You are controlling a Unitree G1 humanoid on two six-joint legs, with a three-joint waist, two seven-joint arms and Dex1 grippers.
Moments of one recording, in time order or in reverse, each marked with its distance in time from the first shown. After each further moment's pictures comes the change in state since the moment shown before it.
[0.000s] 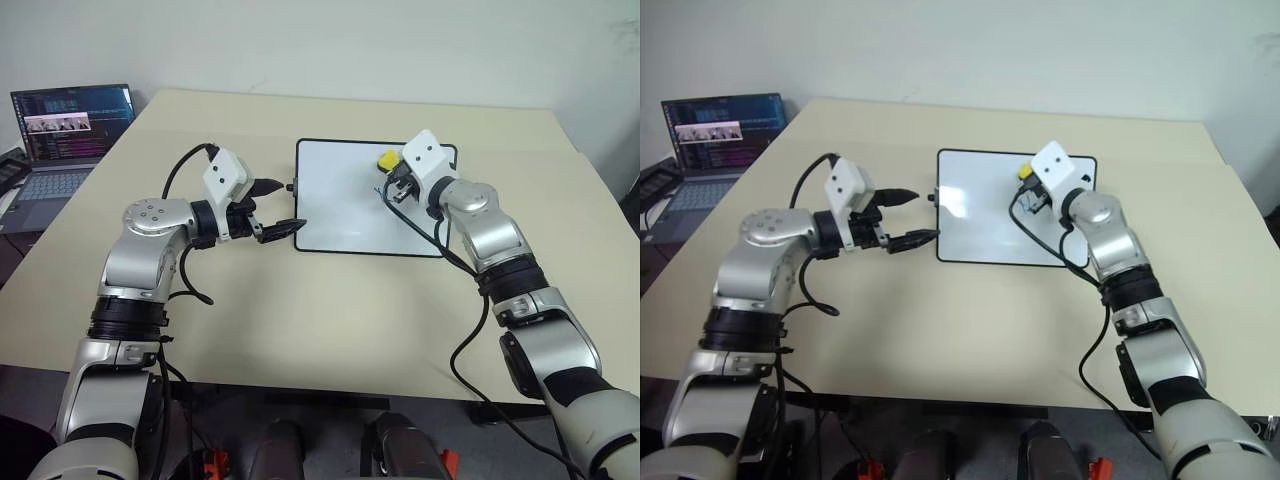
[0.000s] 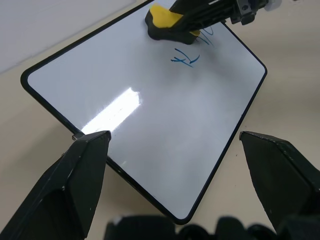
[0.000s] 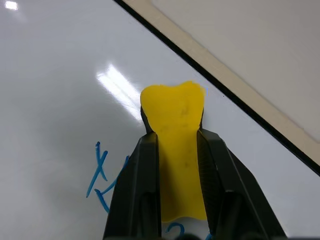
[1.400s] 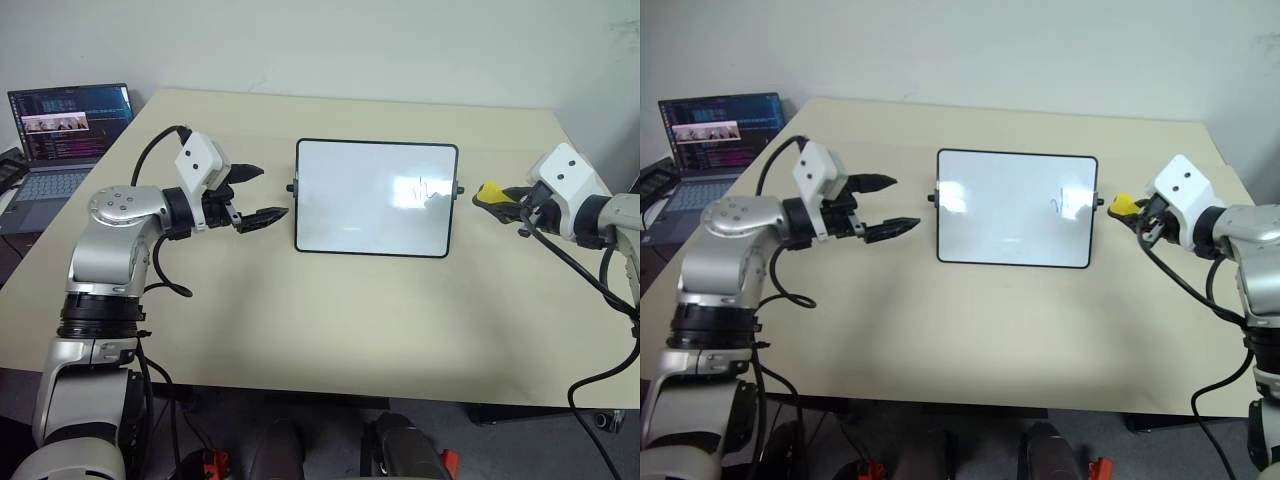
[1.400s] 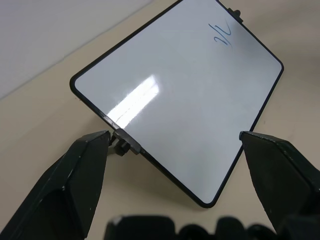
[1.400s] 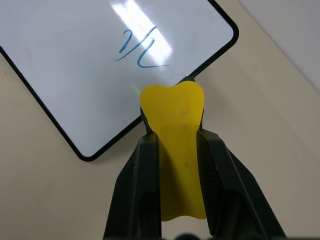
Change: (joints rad) left arm -0.010 0.078 0.040 -0.026 -0.010 0.013 -0.020; right arm 0.362 -0.550 -0.289 -0.607 0.191 0.342 0.426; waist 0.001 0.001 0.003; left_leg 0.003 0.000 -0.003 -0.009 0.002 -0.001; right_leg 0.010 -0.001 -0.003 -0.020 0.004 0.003
